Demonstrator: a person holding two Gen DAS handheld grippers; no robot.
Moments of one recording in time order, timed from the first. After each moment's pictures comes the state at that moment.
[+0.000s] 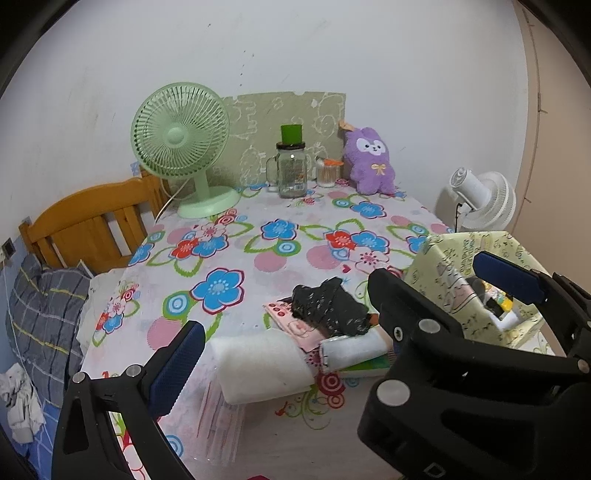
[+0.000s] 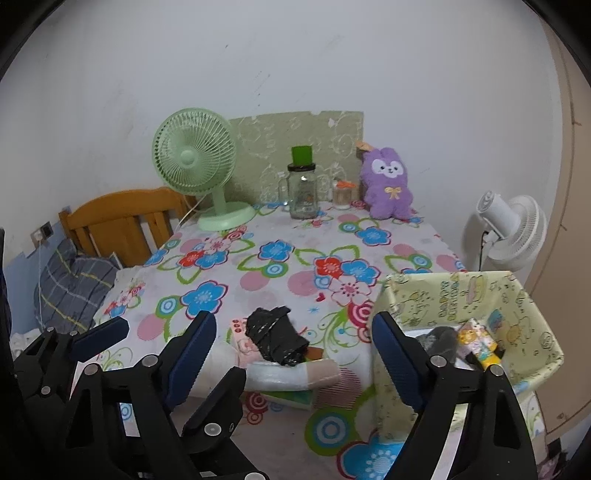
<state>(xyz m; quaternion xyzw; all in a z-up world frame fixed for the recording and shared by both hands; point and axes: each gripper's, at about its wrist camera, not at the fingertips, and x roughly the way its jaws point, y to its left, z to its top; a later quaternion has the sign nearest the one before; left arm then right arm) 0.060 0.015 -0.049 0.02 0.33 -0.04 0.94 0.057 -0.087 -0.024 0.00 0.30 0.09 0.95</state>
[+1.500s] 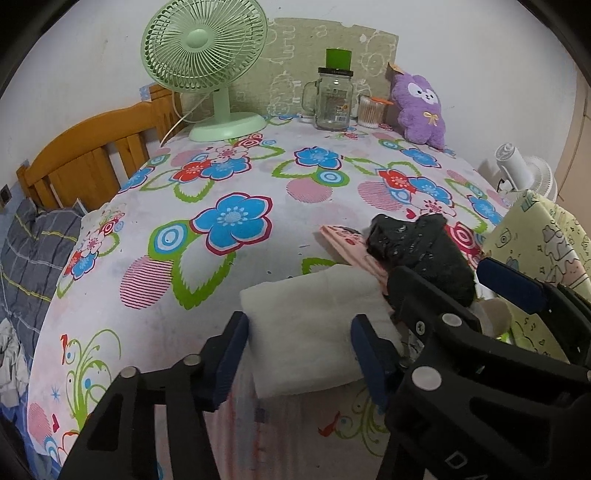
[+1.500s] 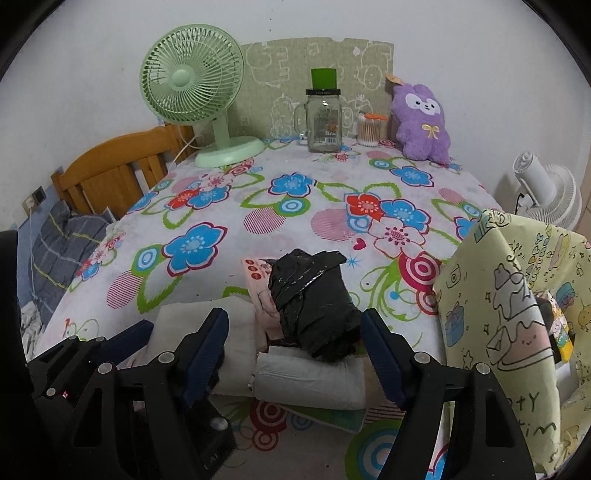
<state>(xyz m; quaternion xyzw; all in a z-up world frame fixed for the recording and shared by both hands) 0.118 0.051 -0.130 -0.02 0.42 0.00 0.91 0.124 -0.050 -0.108 -0.01 0.40 0.10 0.91</state>
